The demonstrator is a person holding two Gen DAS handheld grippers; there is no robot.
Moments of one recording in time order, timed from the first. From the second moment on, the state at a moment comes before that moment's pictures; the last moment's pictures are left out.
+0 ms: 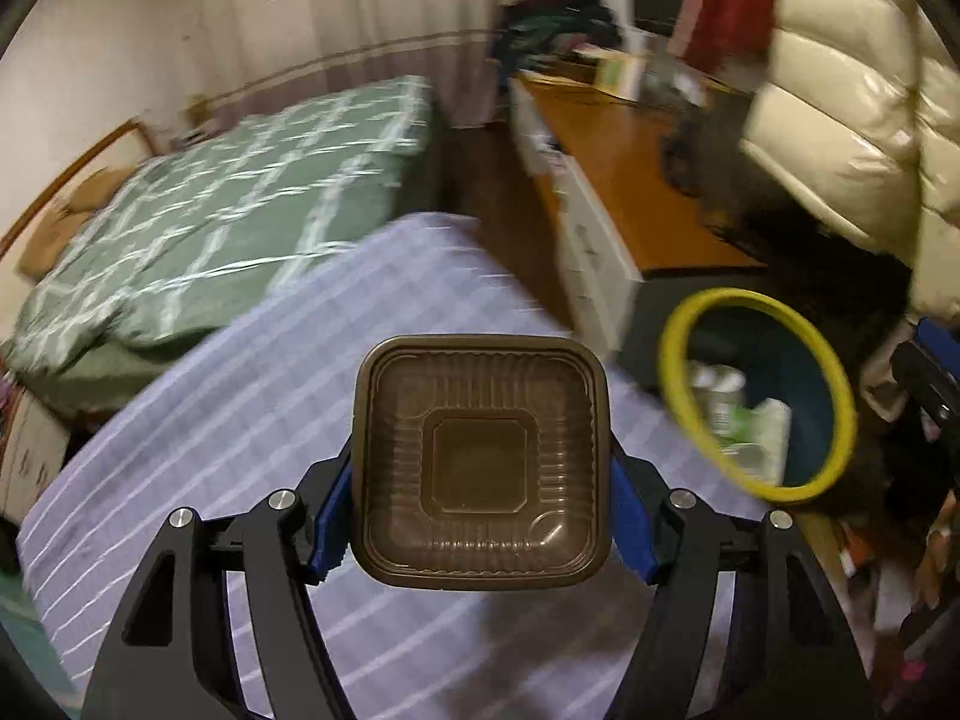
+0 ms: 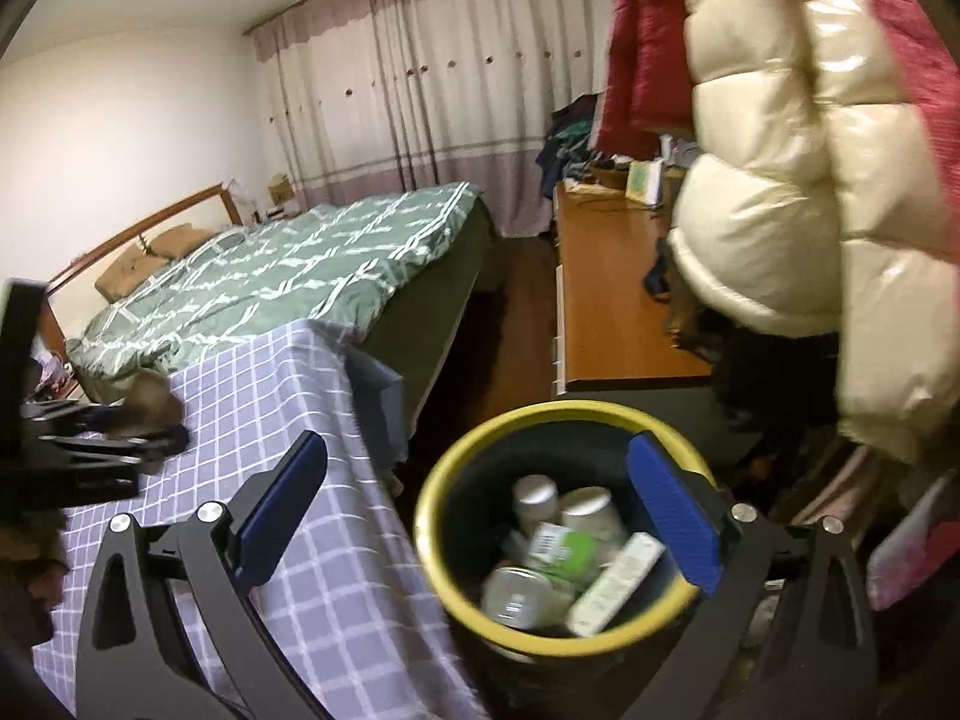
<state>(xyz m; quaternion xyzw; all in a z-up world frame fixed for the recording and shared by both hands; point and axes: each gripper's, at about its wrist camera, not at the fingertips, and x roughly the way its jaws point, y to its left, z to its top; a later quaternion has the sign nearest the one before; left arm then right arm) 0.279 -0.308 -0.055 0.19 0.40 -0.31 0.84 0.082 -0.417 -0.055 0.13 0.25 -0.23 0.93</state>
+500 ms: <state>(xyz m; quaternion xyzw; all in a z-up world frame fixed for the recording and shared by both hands) 0.209 -0.521 -0.133 0.27 0.45 -0.42 0.74 -0.027 -0.490 -0.042 0.17 0.21 -0.30 0.92</state>
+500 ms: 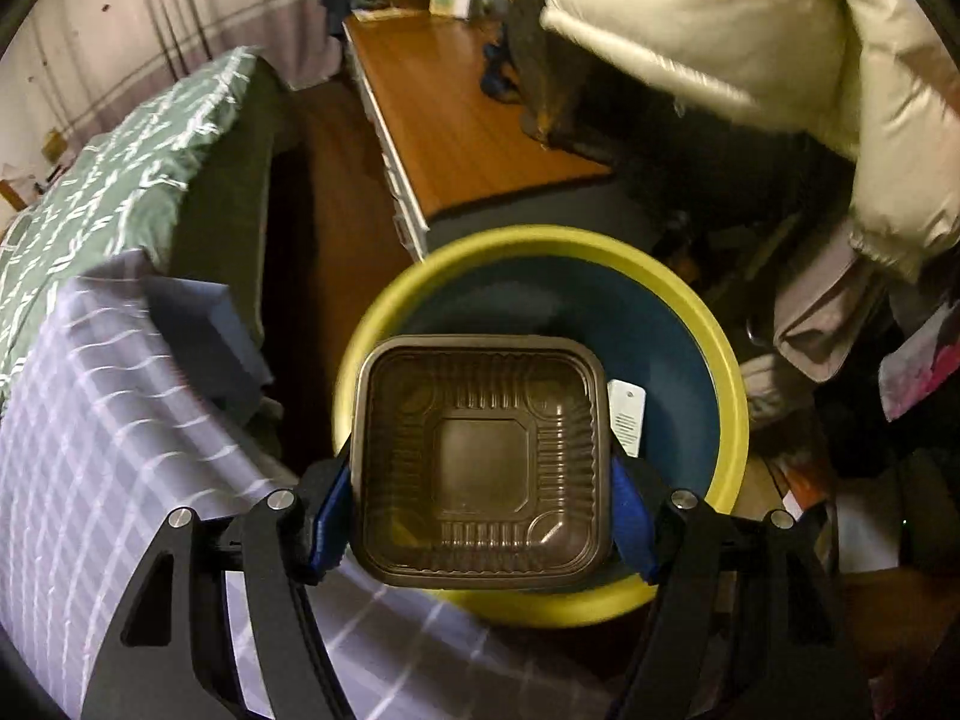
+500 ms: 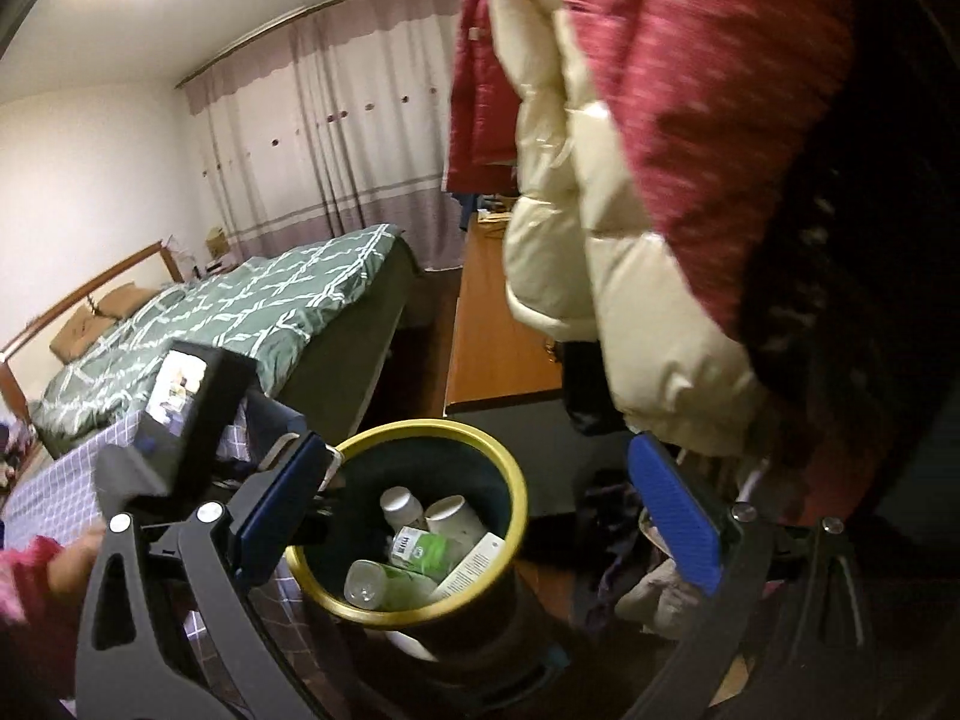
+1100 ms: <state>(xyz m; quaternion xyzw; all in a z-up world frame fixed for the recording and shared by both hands) 0.204 -0.444 -0.096 0.18 0.44 -0.37 0.80 -0.033 -0.477 -0.028 0.17 0.17 -0.28 0.93</state>
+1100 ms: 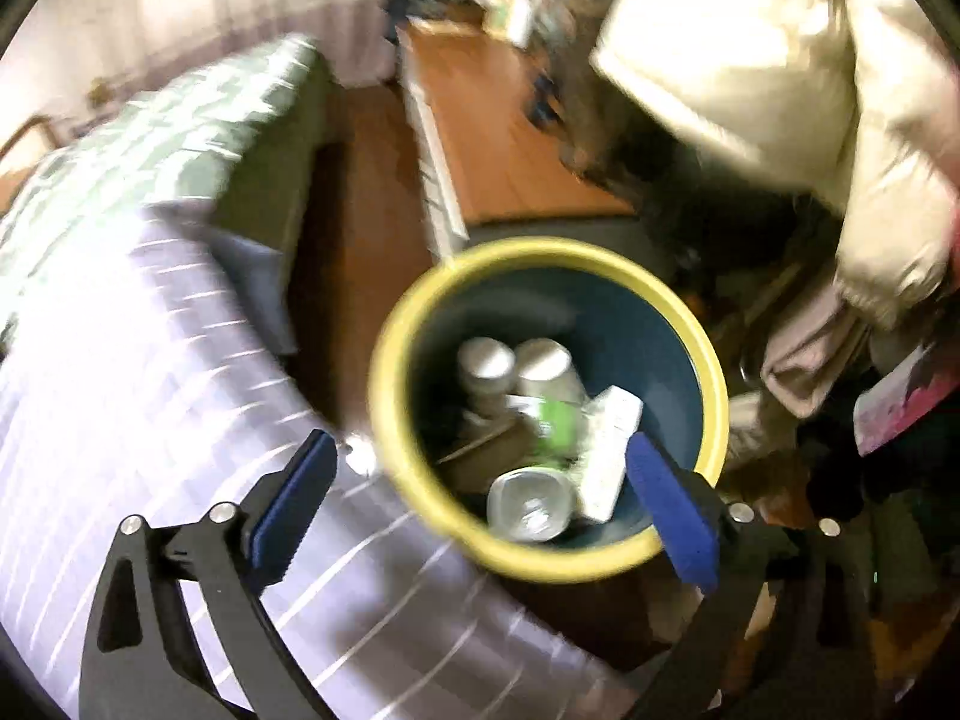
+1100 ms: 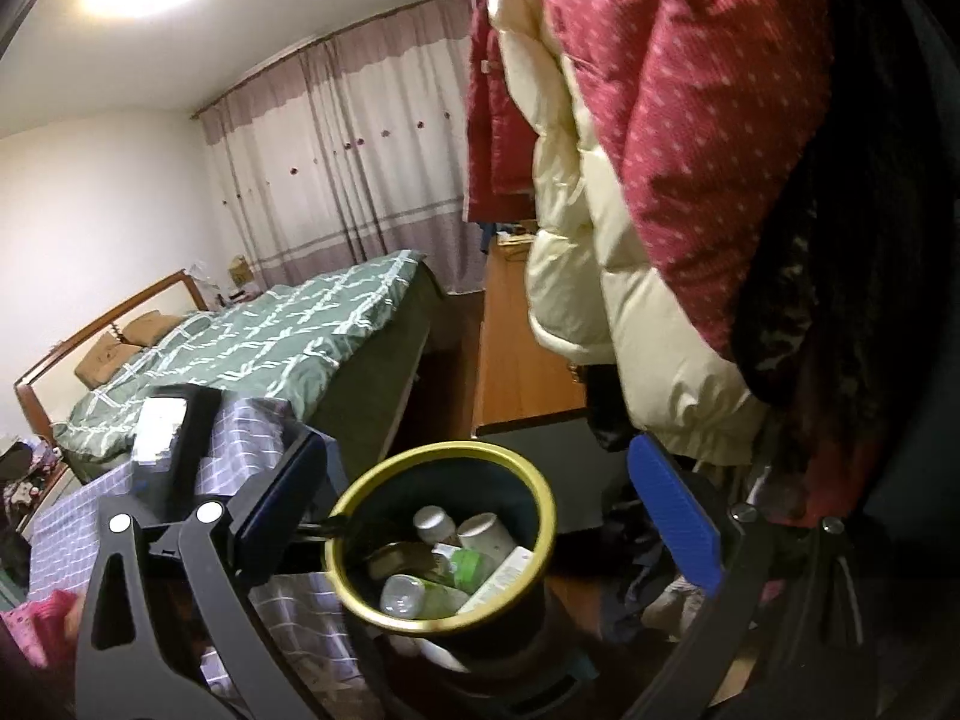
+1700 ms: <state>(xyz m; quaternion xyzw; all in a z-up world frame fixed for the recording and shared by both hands) 0.089 -0.089 0.015 -0.02 0.30 -0.12 0.95 -0.013 -0.356 0.004 0.09 0.17 -0.13 0.97</state>
